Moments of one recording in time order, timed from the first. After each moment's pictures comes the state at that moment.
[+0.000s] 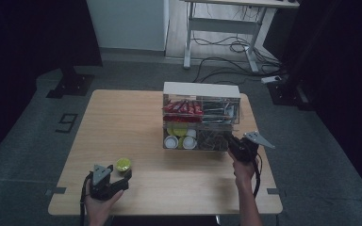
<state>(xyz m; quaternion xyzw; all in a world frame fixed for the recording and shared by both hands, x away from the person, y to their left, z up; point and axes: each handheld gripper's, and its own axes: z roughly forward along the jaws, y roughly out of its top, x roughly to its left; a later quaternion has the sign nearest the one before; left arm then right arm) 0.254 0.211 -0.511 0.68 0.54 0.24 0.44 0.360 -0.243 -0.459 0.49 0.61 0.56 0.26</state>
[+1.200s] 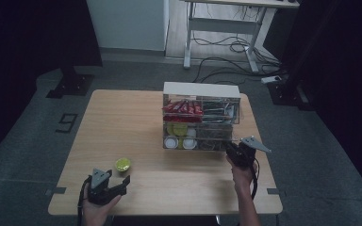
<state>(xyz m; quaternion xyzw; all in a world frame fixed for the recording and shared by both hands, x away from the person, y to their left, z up) 0.248 0.218 -0.519 0.70 0.54 0.22 0.42 0.351 -0.238 -0.473 0.50 0.63 0.54 0.25</state>
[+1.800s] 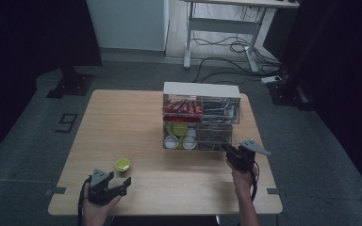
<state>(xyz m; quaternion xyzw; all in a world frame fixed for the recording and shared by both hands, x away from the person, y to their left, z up) 0.250 0.220 -0.524 0.70 0.55 0.19 0.42 0.344 -0.238 -0.480 0.51 0.64 0.52 0.24</state>
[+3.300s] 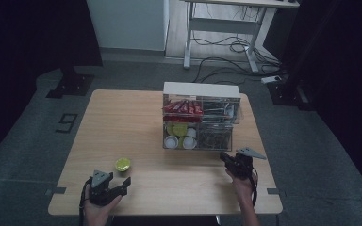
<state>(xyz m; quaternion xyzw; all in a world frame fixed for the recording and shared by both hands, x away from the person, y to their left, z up) 0.250 0.218 -0.531 0.69 0.56 0.20 0.42 0.339 -0.244 -0.515 0.53 0.68 0.47 0.19</state>
